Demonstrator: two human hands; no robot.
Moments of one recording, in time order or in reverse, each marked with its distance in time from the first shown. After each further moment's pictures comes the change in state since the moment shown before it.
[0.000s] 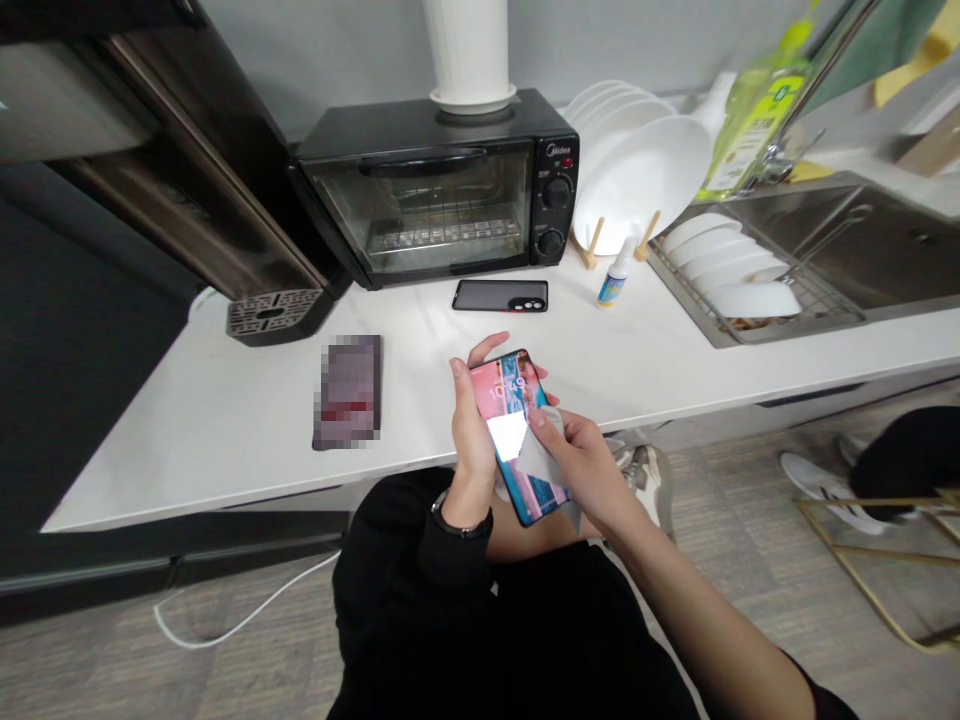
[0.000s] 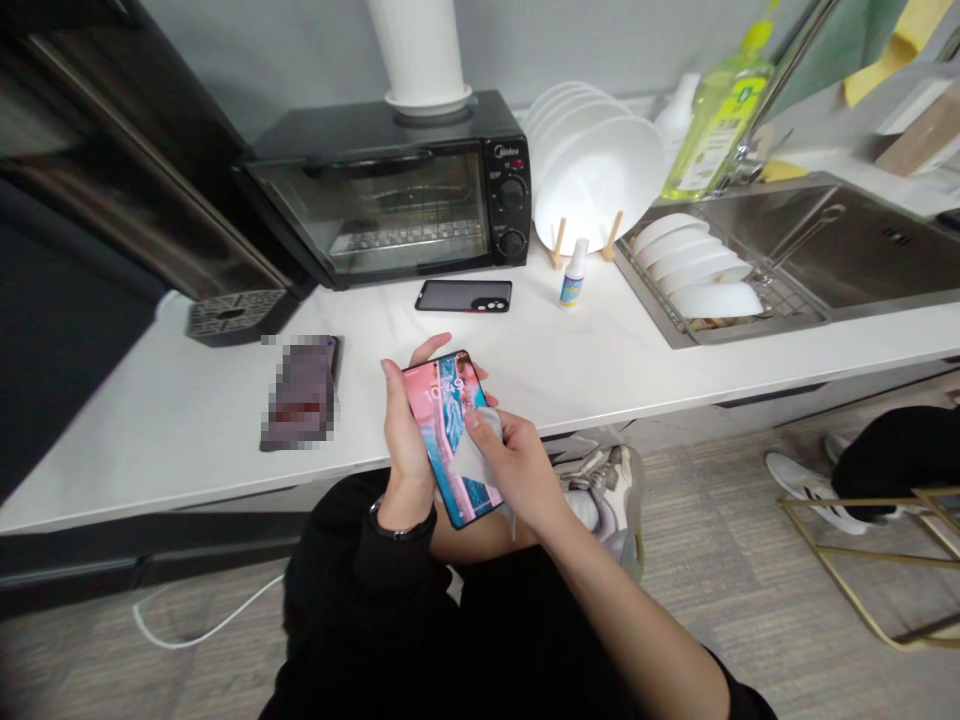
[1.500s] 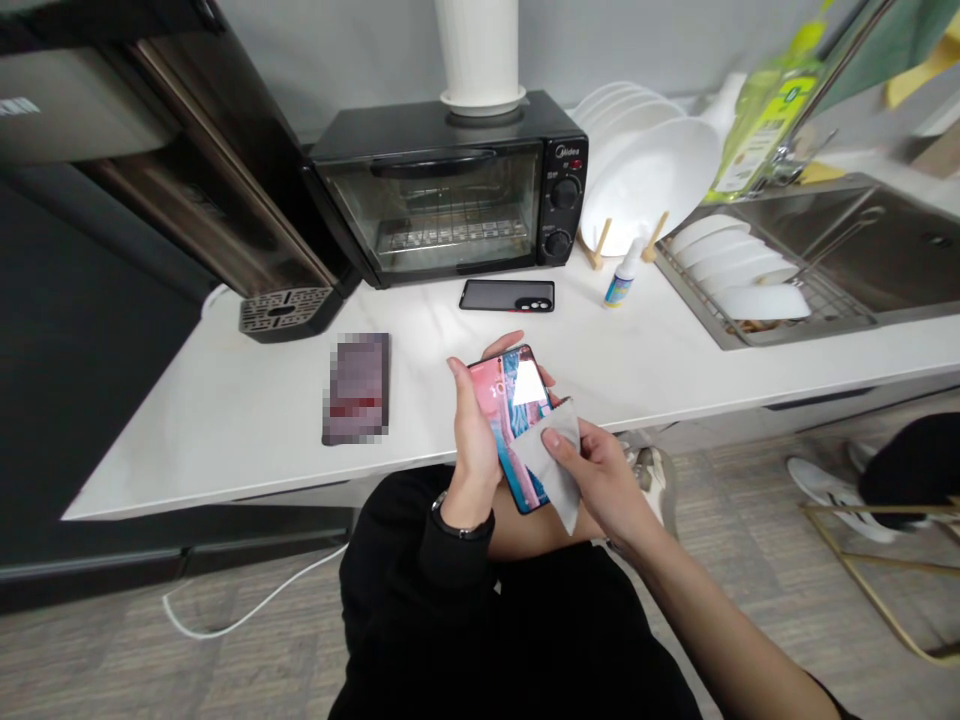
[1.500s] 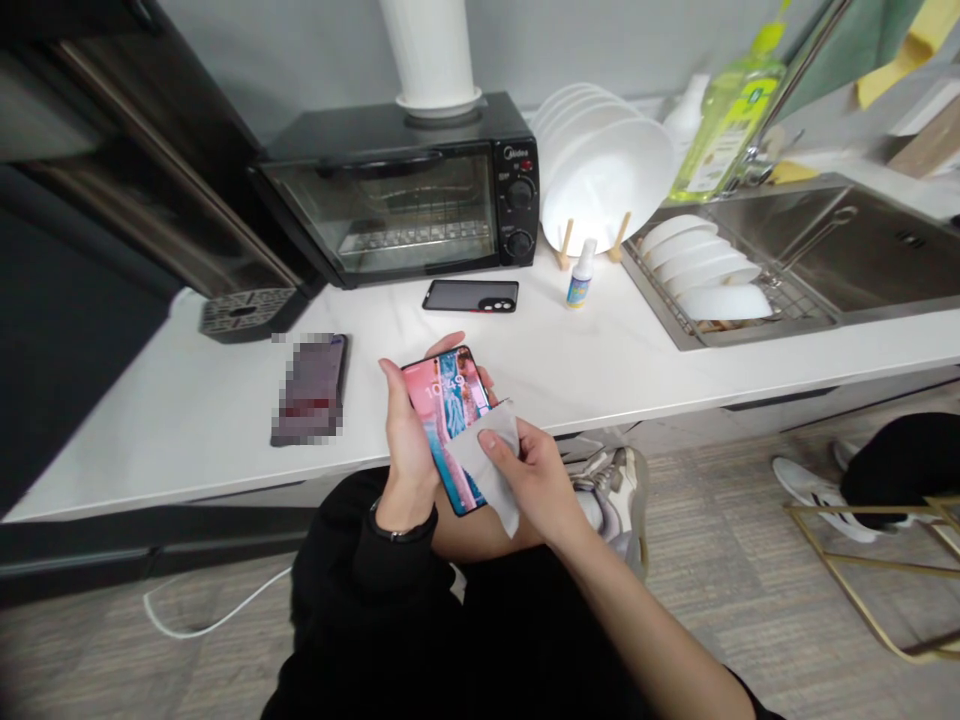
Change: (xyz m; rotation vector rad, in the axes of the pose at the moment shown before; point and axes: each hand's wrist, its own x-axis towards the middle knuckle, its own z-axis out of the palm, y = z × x) left_hand -0.002 0.004 -0.002 -0.061 -0.064 -0.069; right_hand -0.014 0.004 -0.009 0.026 0.000 -0.030
